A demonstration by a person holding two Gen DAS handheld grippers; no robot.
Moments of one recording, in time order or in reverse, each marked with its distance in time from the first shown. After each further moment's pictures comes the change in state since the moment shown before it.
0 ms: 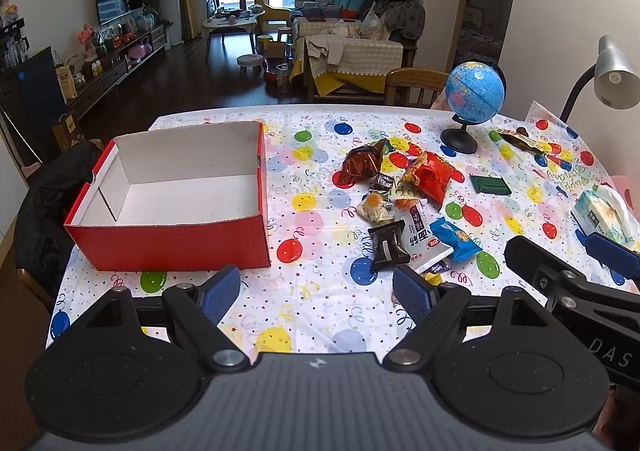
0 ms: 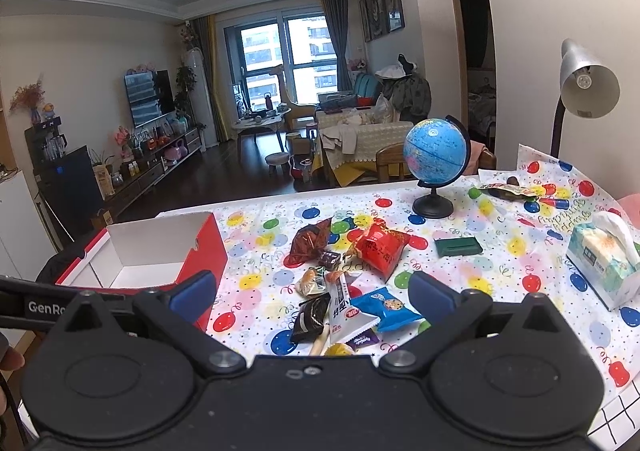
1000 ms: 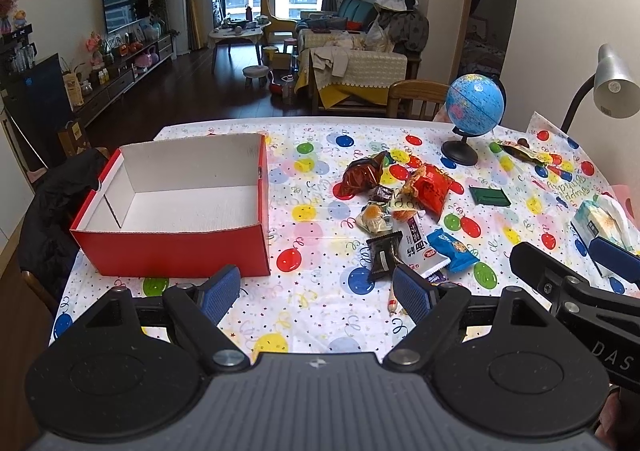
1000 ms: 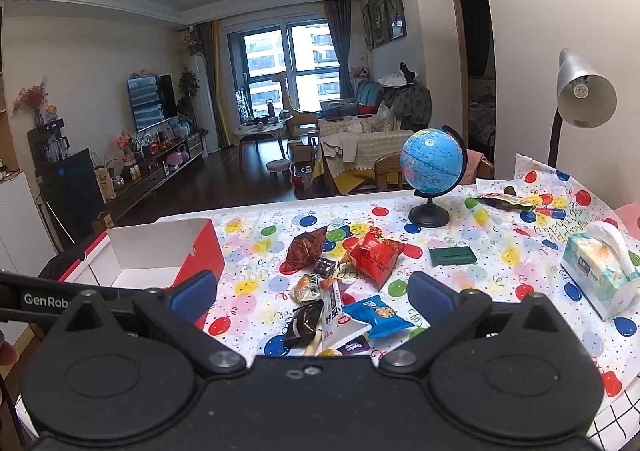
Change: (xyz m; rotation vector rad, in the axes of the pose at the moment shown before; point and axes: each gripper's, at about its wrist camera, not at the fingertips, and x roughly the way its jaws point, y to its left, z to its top) left arm -0.012 -0.005 0.002 -0.022 -0.041 0.008; right arm -0.011 -0.014 0.007 -0.012 -0.023 0.009
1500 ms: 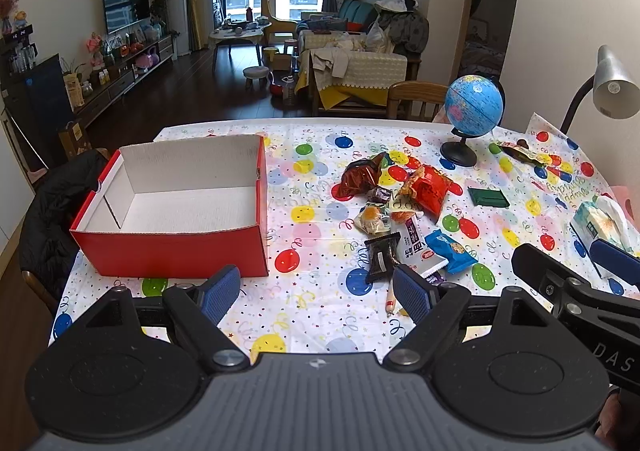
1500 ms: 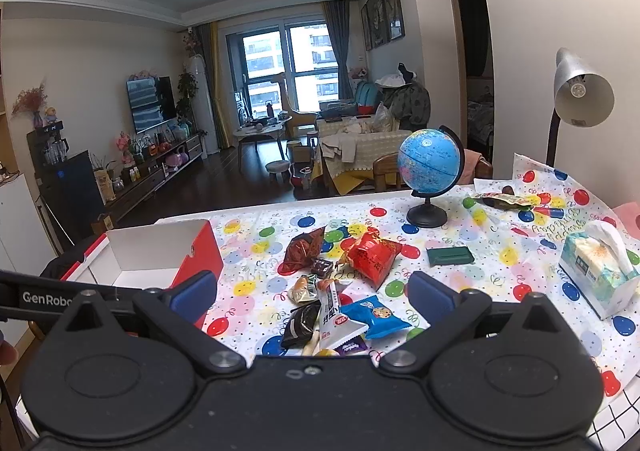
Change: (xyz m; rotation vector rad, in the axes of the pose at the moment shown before) left arm 0.000 0.001 0.000 0.002 -0.003 -0.001; right arm 0.000 0.002 -0.003 0.000 -0.008 -0.002
